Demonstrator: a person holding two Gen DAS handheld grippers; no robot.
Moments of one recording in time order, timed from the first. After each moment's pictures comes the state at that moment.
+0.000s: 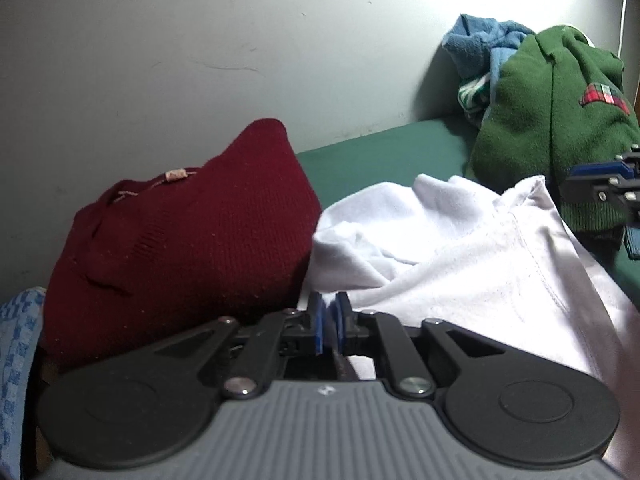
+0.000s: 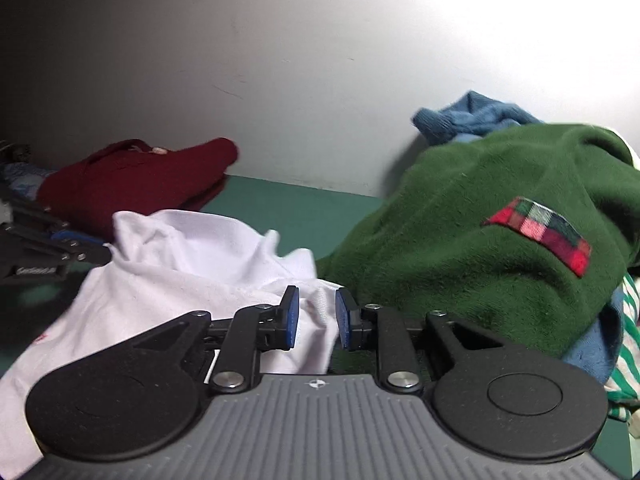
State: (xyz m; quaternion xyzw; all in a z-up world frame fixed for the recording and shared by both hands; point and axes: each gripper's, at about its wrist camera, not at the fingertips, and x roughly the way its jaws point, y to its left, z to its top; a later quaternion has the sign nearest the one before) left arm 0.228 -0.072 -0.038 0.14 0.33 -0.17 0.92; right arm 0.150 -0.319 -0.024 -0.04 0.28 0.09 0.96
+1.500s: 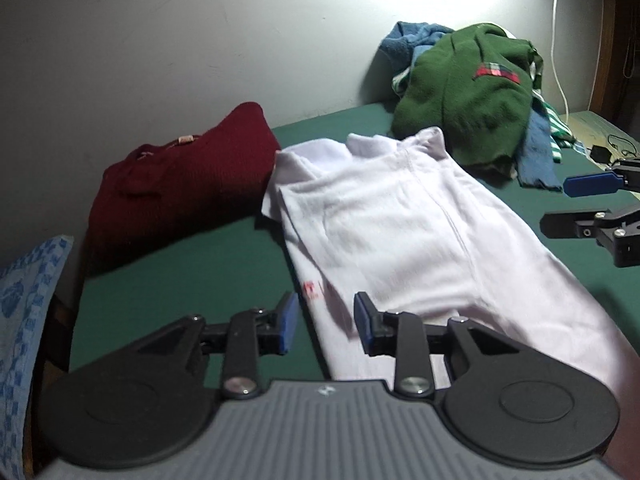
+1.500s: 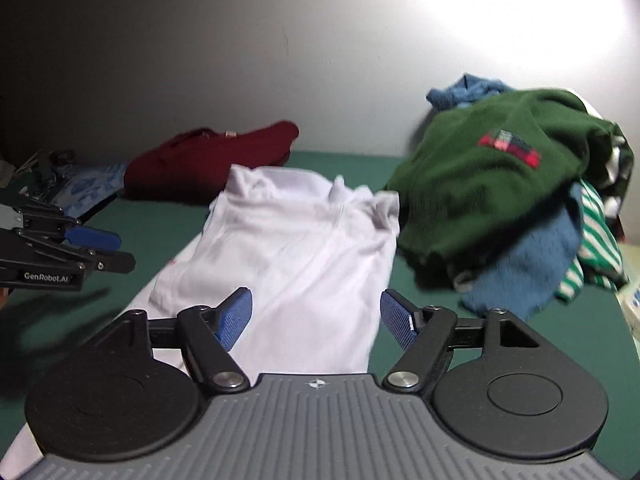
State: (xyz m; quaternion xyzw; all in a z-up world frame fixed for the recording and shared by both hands) left arm 0.057 -0.043 -0.017 0.14 0.35 -0.21 0.90; right arm -0.009 -0.285 -0.012 0.01 0.31 0.07 0.95
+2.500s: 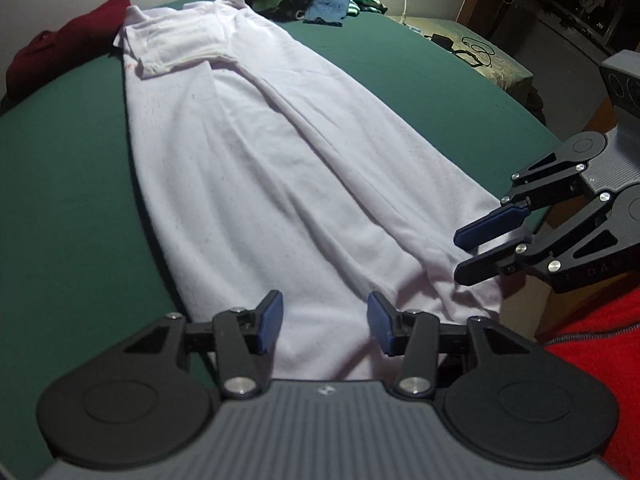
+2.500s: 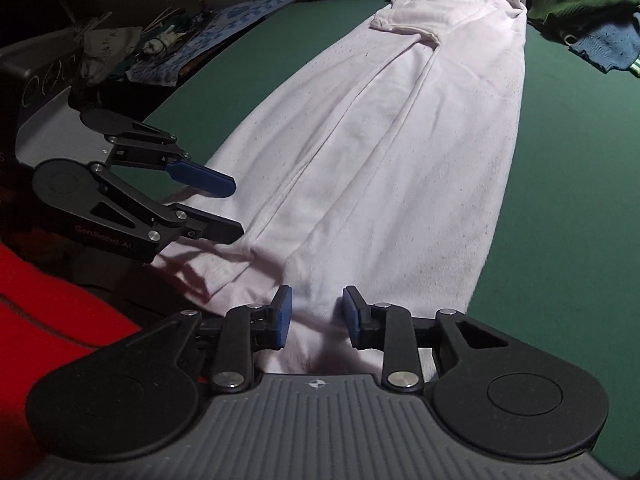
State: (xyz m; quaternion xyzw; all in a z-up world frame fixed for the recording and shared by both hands) left arm -0.181 -0.028 -0.048 0.11 0.48 -0.36 0.79; right arm -0.231 -0.224 -0.046 0.03 0.50 0.25 0.83
